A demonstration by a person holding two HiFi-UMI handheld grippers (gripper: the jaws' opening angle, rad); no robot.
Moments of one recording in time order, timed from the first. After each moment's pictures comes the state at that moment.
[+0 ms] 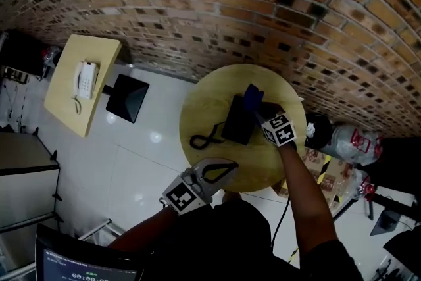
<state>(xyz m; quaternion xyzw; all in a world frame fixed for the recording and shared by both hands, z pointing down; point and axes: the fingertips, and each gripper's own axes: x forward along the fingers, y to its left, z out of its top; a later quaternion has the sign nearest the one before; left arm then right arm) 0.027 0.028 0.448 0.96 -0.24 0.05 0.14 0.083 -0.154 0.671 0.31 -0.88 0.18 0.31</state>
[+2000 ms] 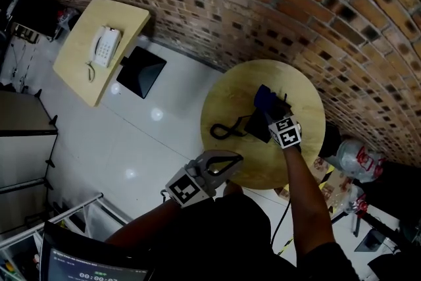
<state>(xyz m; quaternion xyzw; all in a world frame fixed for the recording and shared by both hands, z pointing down) -0.060 0.032 0.458 0.94 -0.31 0.02 0.15 0.004 -0.136 0.709 0.27 -0.88 0.14 0.37</state>
